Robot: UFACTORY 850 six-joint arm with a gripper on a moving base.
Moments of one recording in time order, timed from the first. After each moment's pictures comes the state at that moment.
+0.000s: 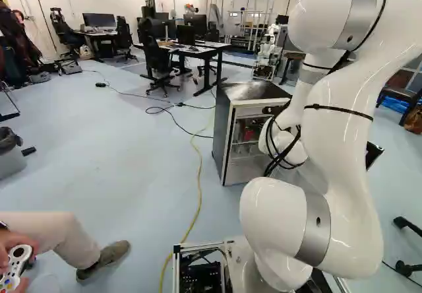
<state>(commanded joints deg) -30.9 -32.5 -31.8 -19.9 72.6 0.0</state>
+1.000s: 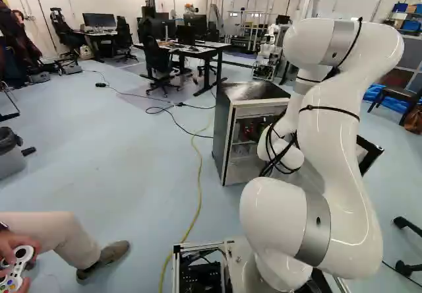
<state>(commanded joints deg) -31.0 -43.1 -37.6 -23.9 72.6 0.0</state>
